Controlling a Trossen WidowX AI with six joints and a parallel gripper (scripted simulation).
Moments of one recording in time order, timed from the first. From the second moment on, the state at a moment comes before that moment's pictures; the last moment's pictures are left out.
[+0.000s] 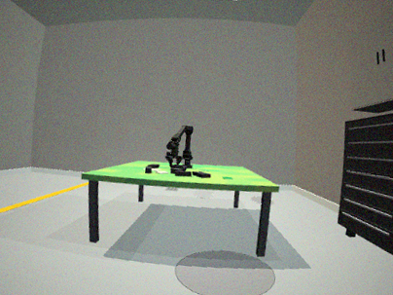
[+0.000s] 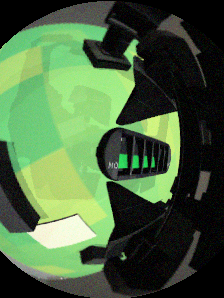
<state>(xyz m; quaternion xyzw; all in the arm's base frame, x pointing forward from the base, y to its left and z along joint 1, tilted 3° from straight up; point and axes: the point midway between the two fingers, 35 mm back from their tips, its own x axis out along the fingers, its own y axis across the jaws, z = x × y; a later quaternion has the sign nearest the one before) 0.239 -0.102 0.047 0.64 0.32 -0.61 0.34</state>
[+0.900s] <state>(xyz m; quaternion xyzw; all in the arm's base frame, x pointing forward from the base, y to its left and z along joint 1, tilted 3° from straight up) 0.269 -0.052 0.089 0.64 0.32 -0.60 0.34</state>
